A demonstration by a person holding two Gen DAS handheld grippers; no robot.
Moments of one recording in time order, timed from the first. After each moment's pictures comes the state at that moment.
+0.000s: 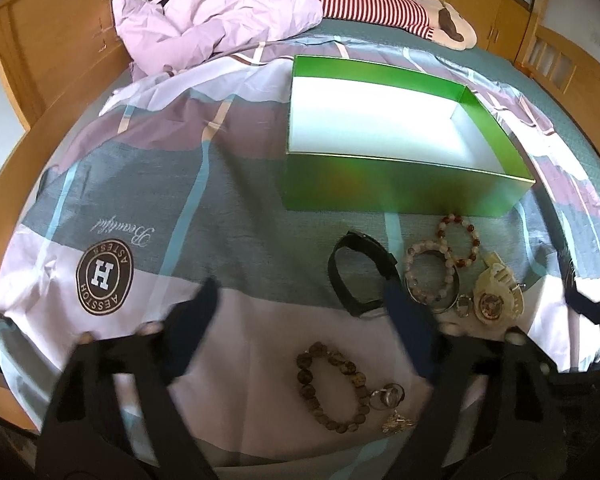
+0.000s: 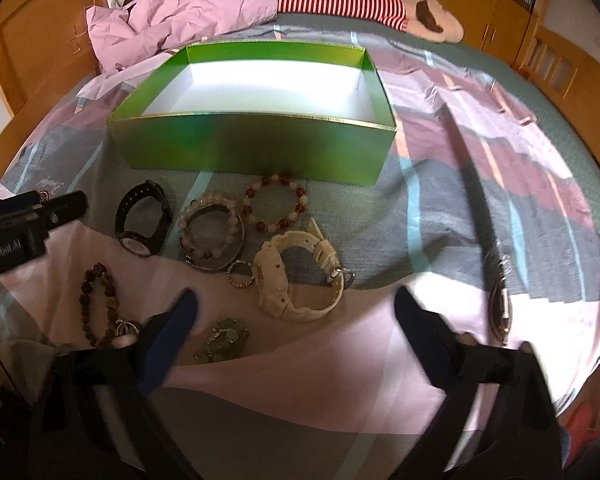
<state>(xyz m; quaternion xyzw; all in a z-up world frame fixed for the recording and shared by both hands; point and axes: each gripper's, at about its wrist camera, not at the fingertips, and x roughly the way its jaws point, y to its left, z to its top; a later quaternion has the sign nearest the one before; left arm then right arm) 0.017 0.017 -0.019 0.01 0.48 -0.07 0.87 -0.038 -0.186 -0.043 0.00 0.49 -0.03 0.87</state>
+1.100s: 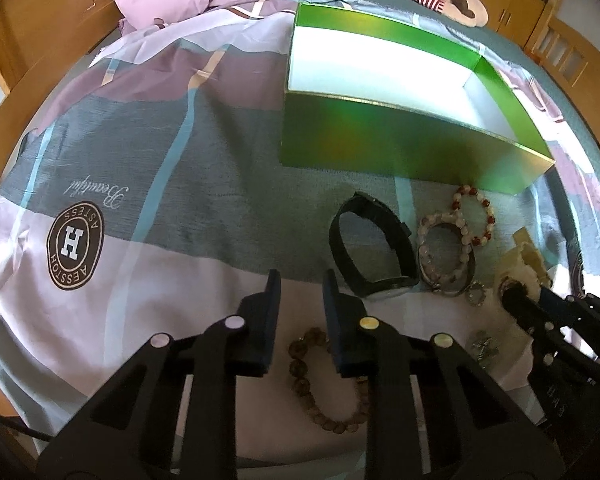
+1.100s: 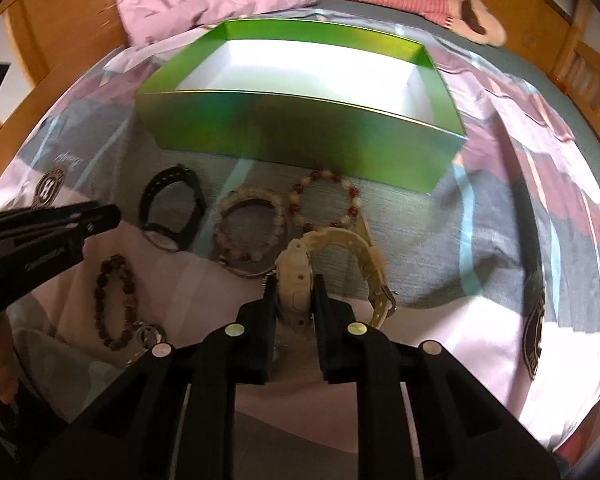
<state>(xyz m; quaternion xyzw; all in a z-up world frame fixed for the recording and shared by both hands) 0.031 0.014 -0.052 0.00 0.53 -0.07 0.84 -0.018 -0.160 -0.050 -0.03 0.51 0.05 0.86</state>
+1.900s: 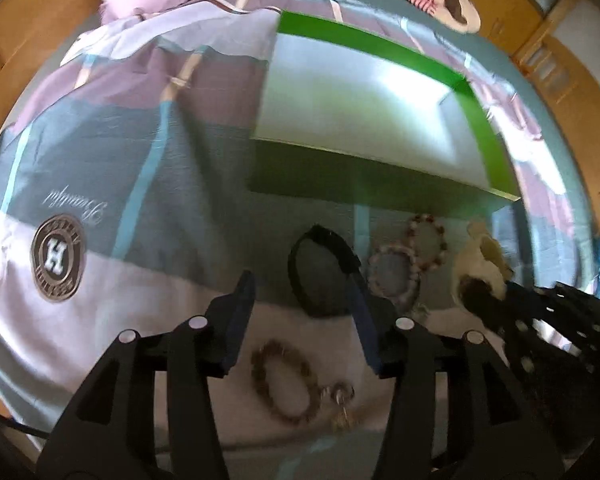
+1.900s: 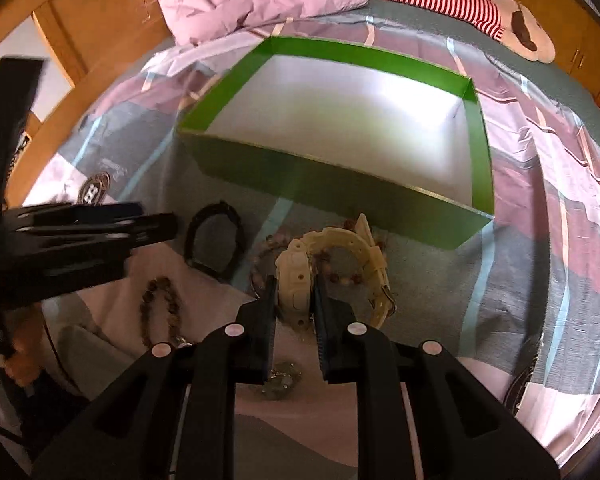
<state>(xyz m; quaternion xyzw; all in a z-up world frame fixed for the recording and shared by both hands) 0.059 -0.001 -0.033 -0.03 0.57 -0.10 0.82 0.013 -0.158 -0.014 -0.03 0.53 0.13 0.84</state>
